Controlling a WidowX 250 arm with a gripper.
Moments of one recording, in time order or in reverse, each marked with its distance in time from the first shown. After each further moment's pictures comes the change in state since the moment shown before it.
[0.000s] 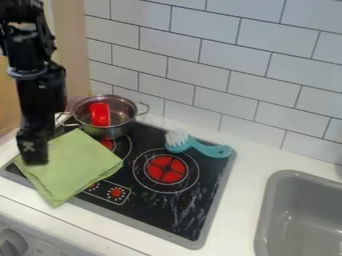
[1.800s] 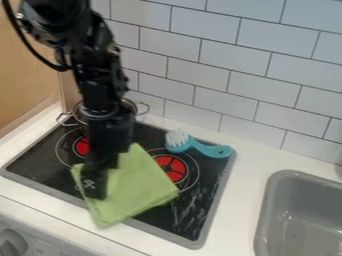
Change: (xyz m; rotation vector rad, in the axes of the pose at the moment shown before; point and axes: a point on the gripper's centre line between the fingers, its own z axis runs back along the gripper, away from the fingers) arm 0.079 -0.042 -0.029 -0.027 -0.009 -0.307
